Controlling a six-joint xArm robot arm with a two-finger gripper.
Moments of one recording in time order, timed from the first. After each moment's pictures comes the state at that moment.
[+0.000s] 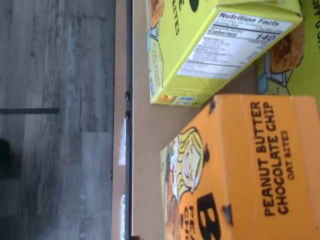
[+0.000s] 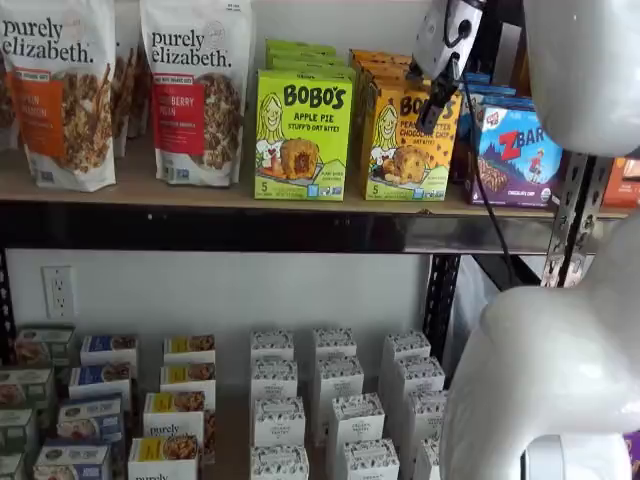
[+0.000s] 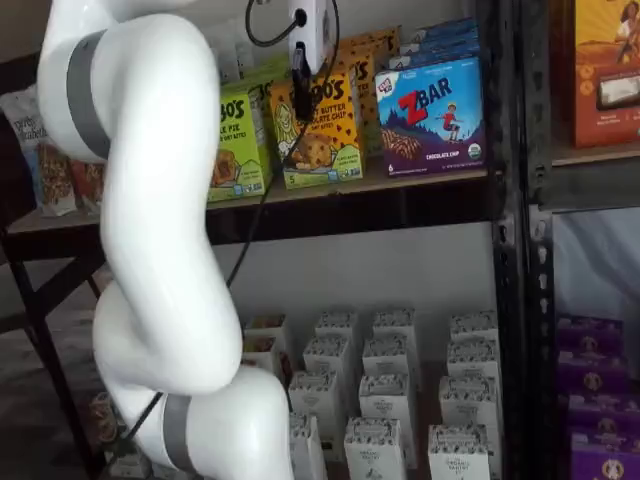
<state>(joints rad) -0.14 -0.21 -1.48 0.28 1.53 -1.67</state>
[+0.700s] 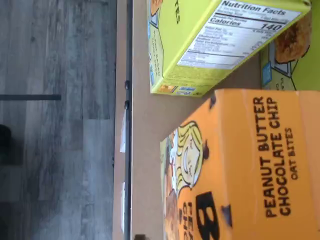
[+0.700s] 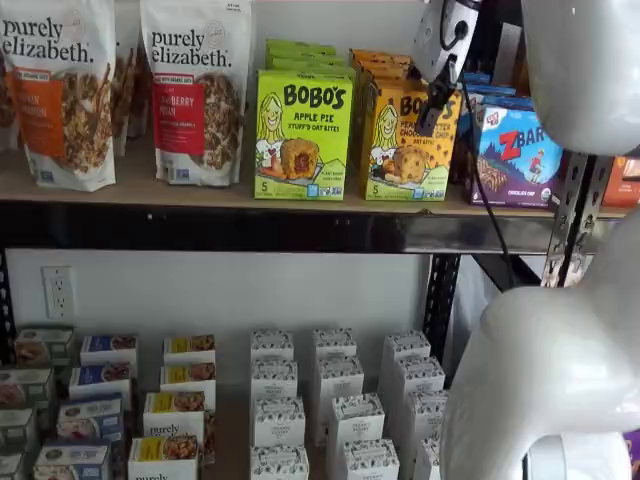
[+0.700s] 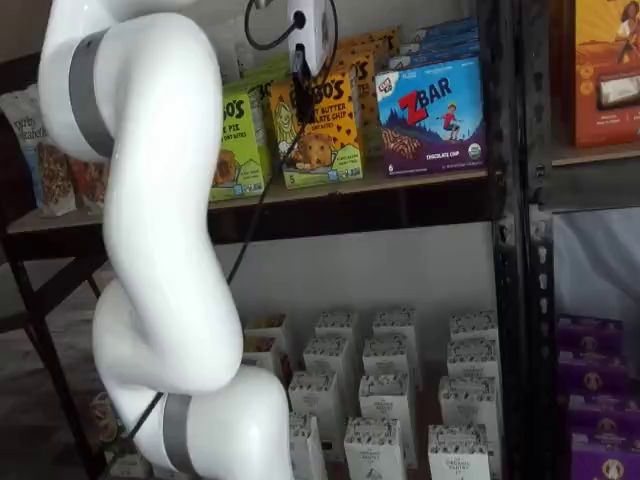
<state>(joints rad) -0.11 -0.20 -1.48 0.23 1.53 -1.65</state>
